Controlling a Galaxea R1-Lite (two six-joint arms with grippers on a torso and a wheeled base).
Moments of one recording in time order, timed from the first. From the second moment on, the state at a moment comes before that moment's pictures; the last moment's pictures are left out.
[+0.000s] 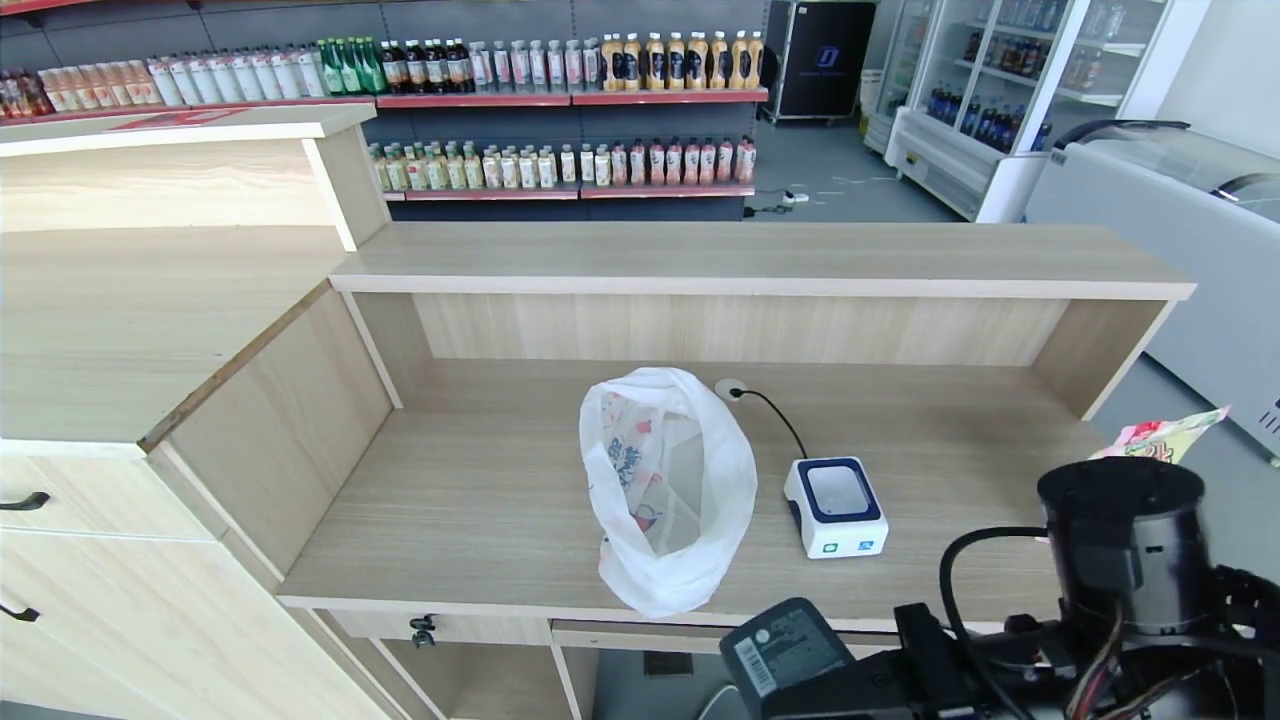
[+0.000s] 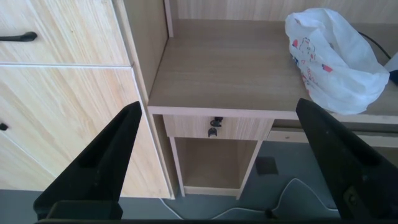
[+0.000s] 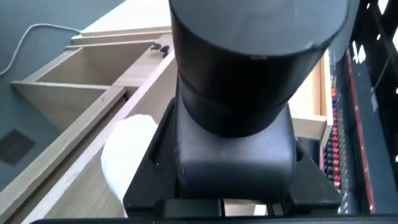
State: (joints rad) left arm 0.00 0.00 0.00 0.00 0.00 0.01; right arm 0.65 1.52 -0.43 -0.59 0.75 -1.96
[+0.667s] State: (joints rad) left arm 0.00 0.00 0.00 0.00 0.00 0.01; right arm -0.04 1.18 -0.46 -0.49 0.69 -0.96
